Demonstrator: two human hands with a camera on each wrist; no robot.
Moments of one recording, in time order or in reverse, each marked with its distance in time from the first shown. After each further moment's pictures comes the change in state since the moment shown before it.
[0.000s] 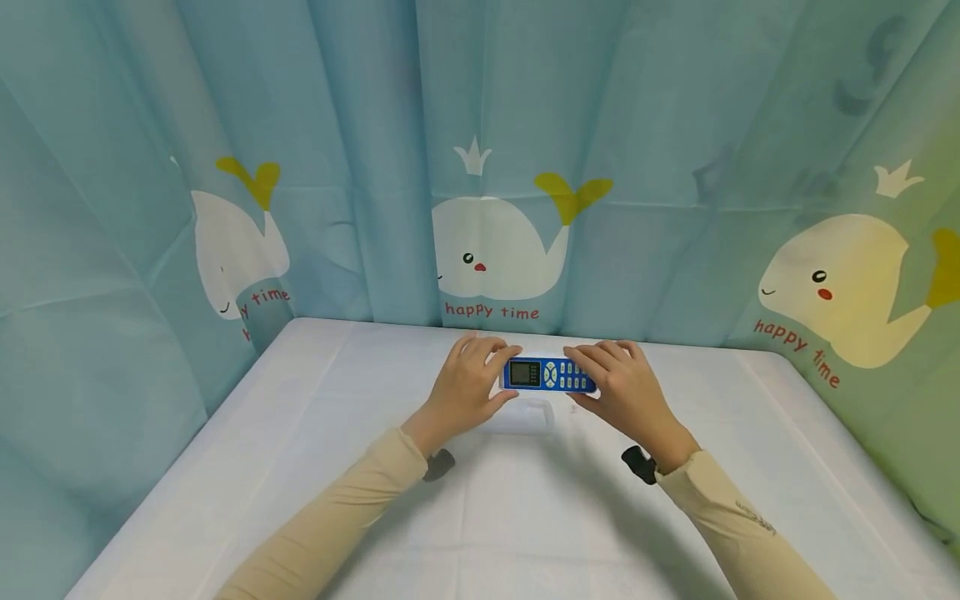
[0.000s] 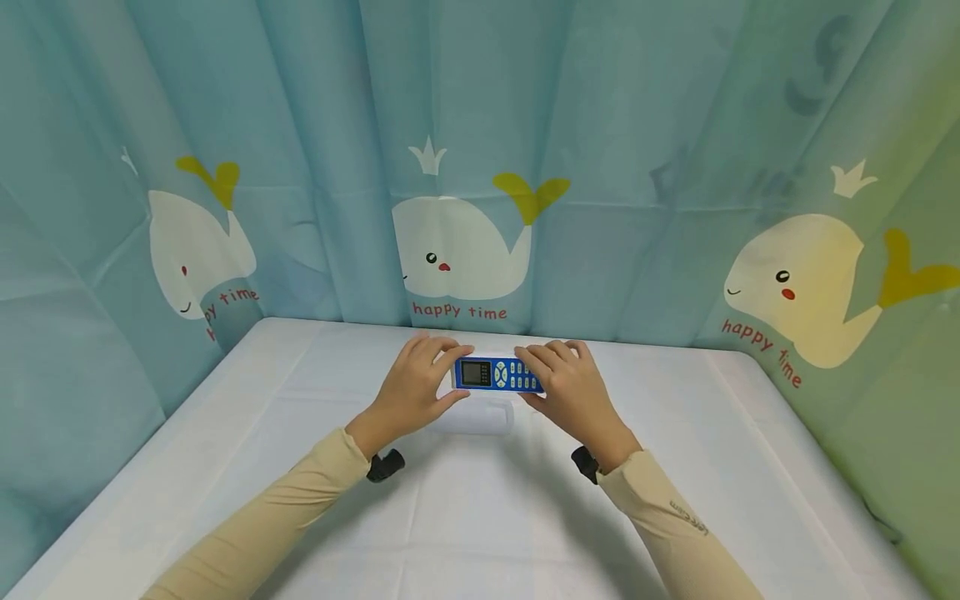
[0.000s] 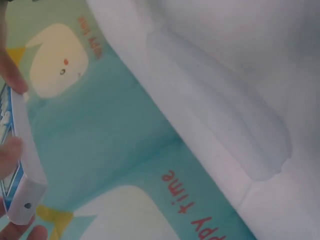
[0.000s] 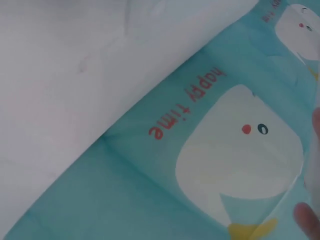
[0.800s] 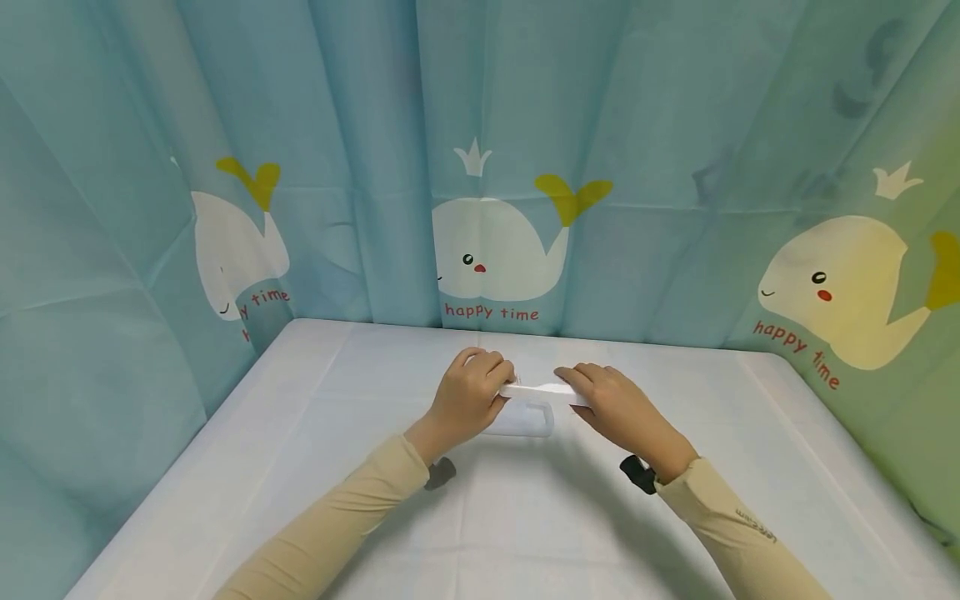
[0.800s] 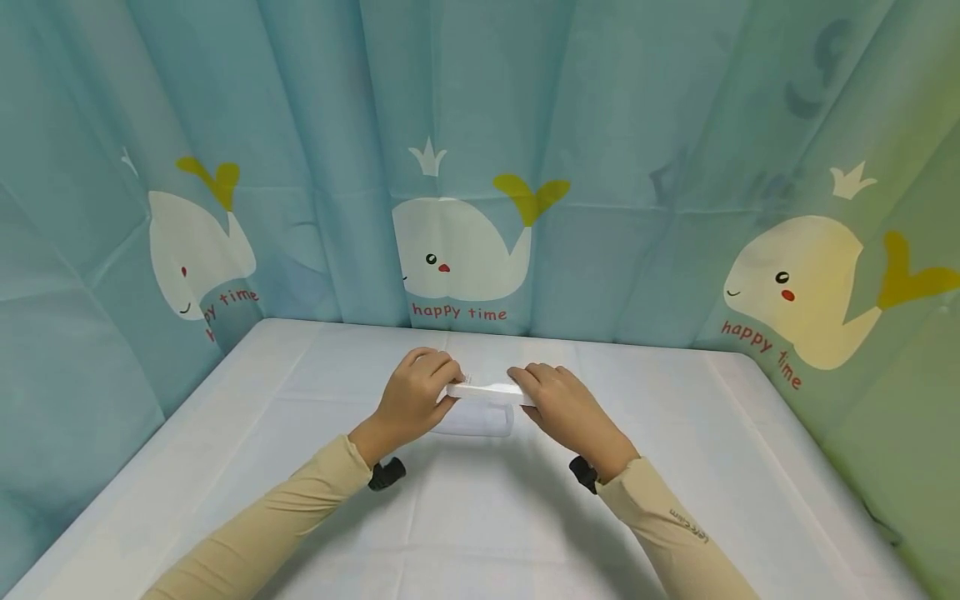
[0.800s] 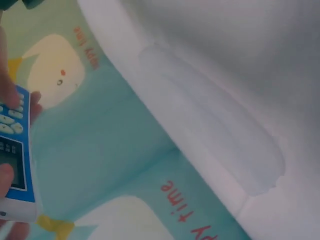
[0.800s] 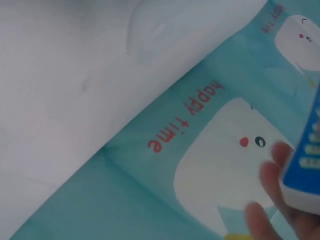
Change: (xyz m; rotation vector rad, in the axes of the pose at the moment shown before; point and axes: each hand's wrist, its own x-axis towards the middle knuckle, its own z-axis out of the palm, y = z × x) left_hand -0.003 0.005 0.005 0.050 0.242 0.139; right_hand -0.009 -0.009 0.003 0.123 -0.206 -0.012
